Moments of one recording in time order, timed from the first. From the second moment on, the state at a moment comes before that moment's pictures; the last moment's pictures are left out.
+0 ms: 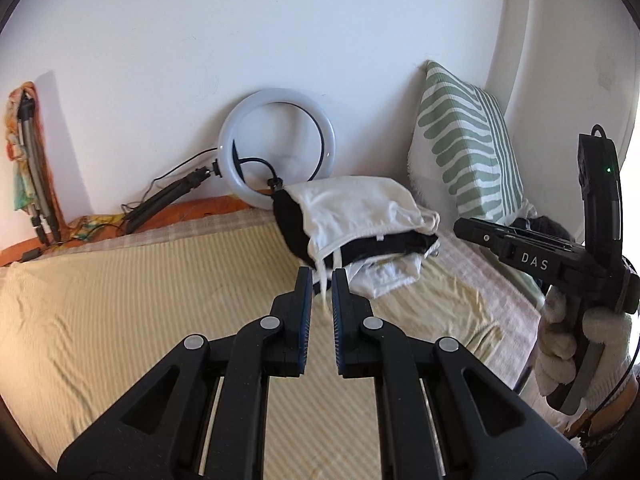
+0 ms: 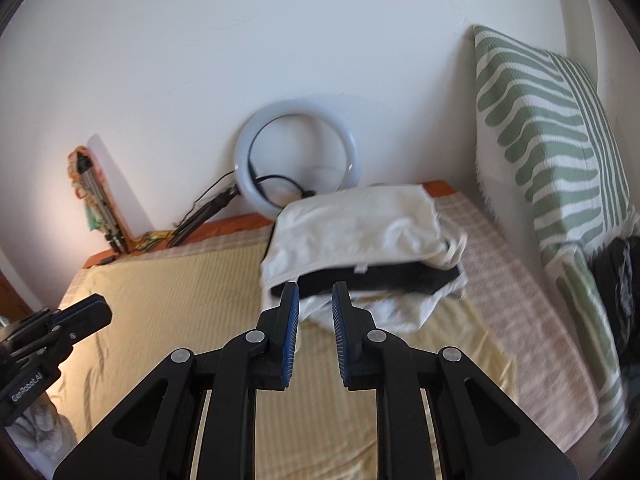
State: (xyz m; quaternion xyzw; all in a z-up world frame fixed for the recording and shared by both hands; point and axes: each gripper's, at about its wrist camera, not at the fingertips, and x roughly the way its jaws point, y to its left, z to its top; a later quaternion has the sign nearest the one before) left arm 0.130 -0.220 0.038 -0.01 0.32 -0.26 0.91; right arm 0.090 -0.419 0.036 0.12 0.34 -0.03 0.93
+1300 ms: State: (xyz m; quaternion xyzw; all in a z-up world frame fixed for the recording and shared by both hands) left arm 0.070 -0.174 0.008 0.00 0.27 -0.27 0.92; right arm 0.069 -0.377 -0.002 0.13 0.31 -0.08 0.94
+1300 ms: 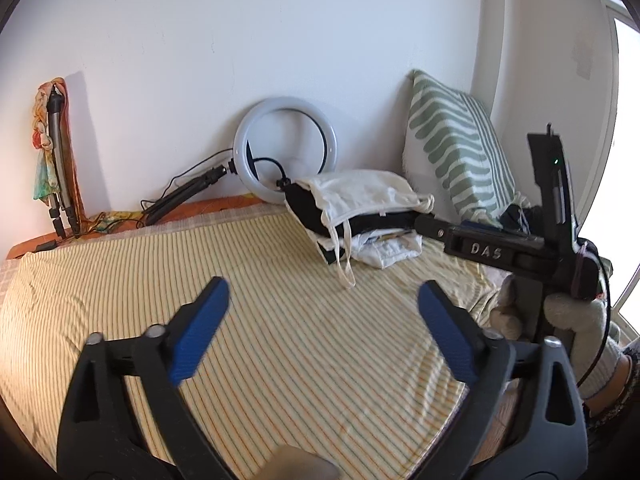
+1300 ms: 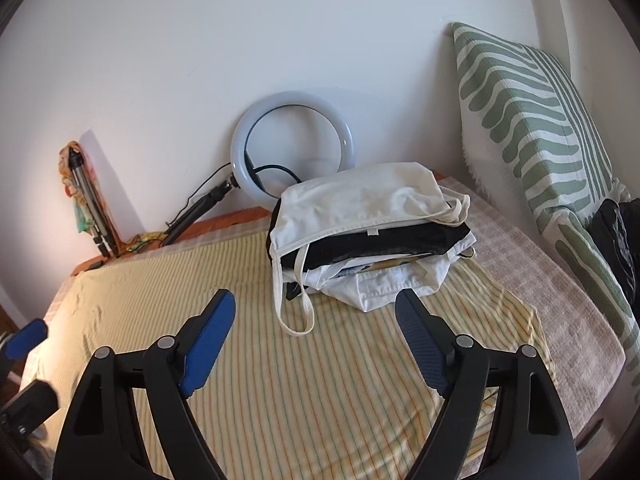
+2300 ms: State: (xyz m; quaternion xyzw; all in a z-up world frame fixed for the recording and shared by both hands) left arm 0.071 -0.167 0.005 0.02 0.28 -0.21 0.94; right arm 0.079 -0.369 -0.012 0.15 0.32 -0.08 0.93
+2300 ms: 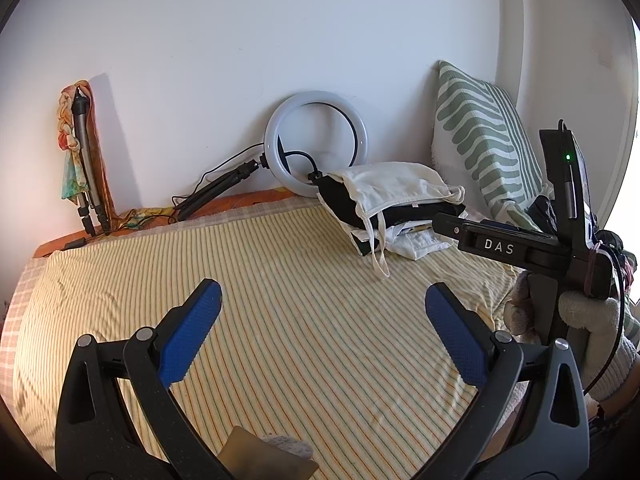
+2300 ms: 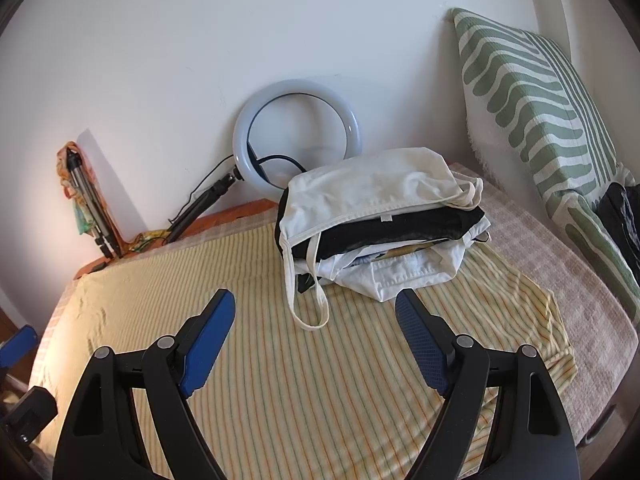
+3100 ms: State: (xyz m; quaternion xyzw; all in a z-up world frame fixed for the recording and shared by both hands) left arm 0.071 -0.169 0.004 0.04 0.28 -0.21 0.94; right arm 0.078 -0.369 -0.015 0.16 0.32 -0.07 0.93
